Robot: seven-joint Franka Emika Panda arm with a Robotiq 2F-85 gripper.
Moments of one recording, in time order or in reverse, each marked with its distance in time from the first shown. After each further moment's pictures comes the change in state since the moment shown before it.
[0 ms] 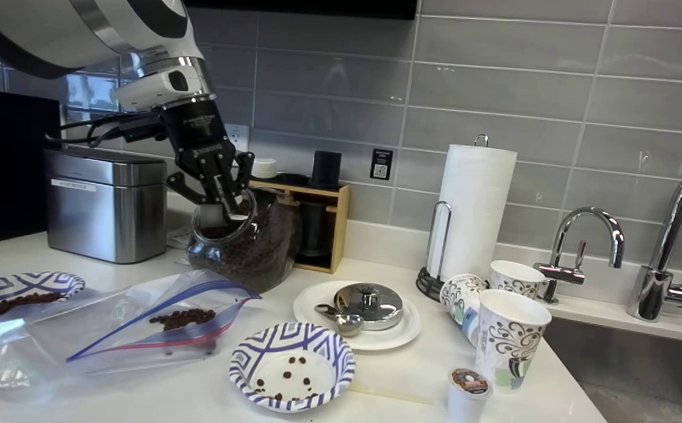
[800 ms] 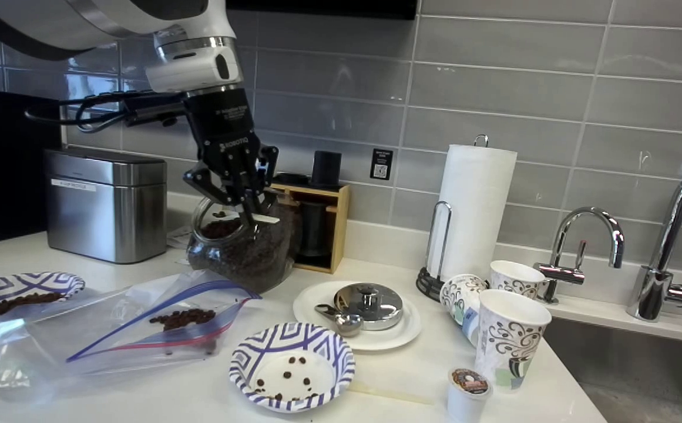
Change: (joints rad) arm -0.098 -0.135 -0.060 -0.157 0.208 0.183 -0.461
